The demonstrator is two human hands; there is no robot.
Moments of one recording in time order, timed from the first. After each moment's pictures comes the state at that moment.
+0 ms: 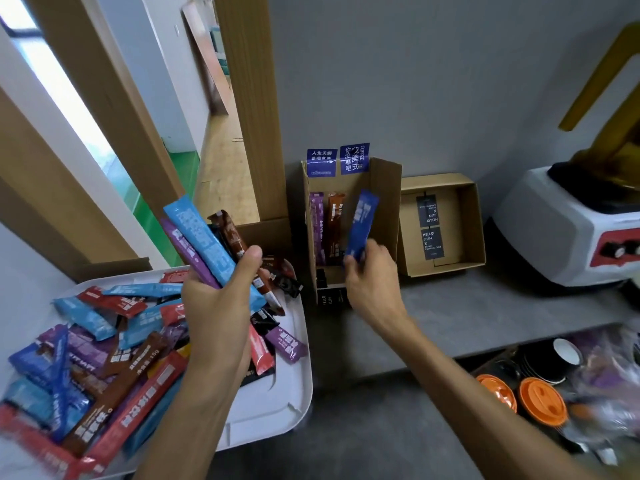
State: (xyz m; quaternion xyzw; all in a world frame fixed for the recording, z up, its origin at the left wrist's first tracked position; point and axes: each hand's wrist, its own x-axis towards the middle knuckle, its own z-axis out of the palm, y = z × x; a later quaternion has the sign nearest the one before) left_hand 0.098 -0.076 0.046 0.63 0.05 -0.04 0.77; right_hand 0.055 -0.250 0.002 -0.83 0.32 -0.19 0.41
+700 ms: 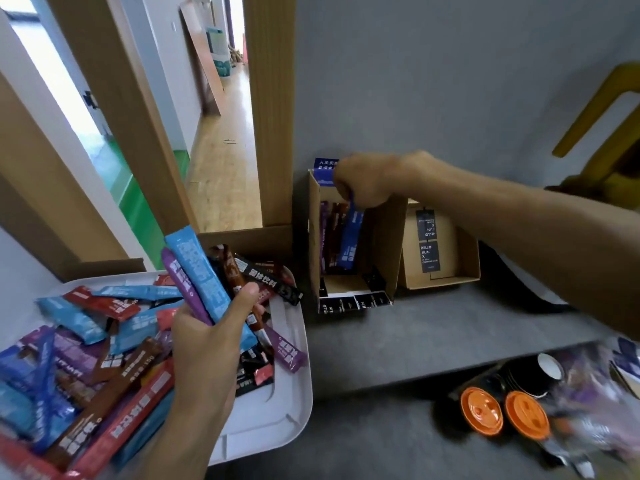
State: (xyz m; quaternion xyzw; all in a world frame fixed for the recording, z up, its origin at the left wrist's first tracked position) left_hand 0.092 -0.048 0.023 0.64 0.03 -0.07 0.77; right_hand 0.166 -0.314 0.142 -0.99 0.04 0.14 -0.07
